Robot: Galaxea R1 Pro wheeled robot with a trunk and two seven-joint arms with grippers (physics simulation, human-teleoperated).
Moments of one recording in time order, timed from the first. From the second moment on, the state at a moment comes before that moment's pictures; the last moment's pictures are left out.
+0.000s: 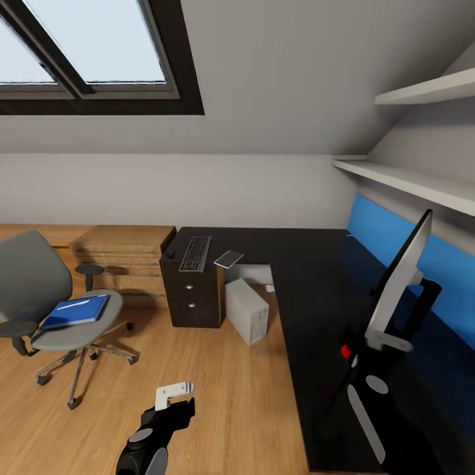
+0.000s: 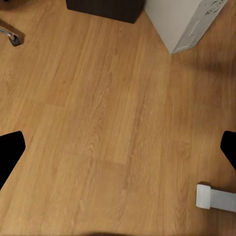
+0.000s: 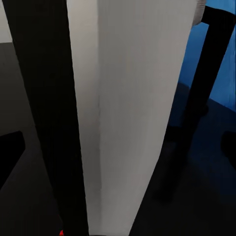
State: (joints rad) left arm -0.09 -0.04 -0.27 -1.41 0.38 0.52 0.48; right arm -0.34 -0.09 0.00 -1.20 -0.14 0.02 -0.52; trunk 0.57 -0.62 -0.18
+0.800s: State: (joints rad) left arm -0.09 -0.04 -0.27 -1.41 0.38 0.52 0.48; right arm -0.34 -0.09 0.00 -1.20 -0.14 0.03 -0.58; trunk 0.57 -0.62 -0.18
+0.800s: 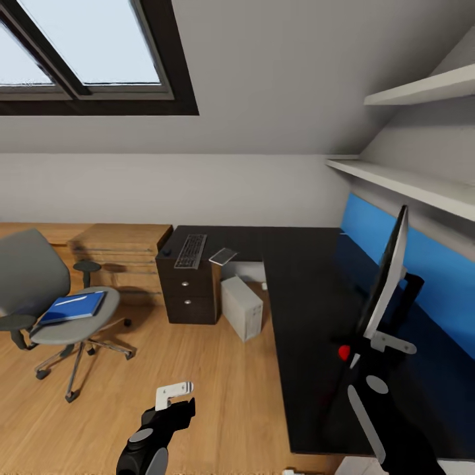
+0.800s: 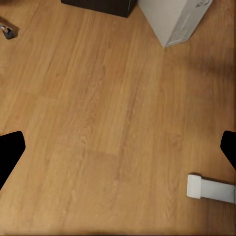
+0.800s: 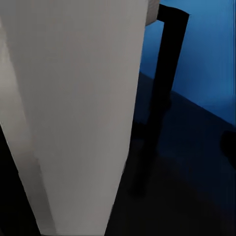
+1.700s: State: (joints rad) left arm -0.09 -0.04 -0.27 -1.41 0.38 0.52 0.48; right arm -0.34 -0.09 0.01 -1.20 -0.13 0.02 -0.57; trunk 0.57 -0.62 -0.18
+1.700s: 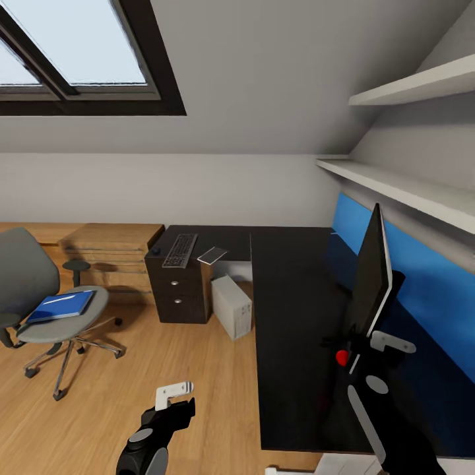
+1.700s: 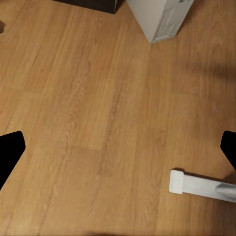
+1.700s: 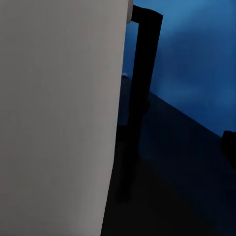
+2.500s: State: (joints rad) left arm -0.09 -0.04 -0.27 -1.41 0.38 0.52 0.48; right arm -0.34 -0.09 0.01 -1.19 -0.14 0.02 -0.57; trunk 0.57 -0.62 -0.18
